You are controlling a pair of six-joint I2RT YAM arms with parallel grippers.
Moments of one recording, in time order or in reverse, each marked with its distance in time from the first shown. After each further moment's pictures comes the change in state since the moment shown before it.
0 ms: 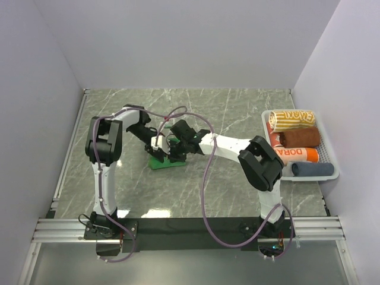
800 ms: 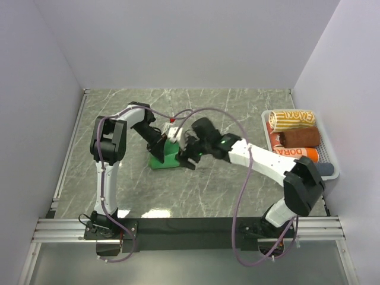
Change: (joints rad) left arm -0.047 0.041 0.081 -0.096 -0.062 0.076; right arm -0.062 -0.441 -0.244 0.008 -0.002 0.250
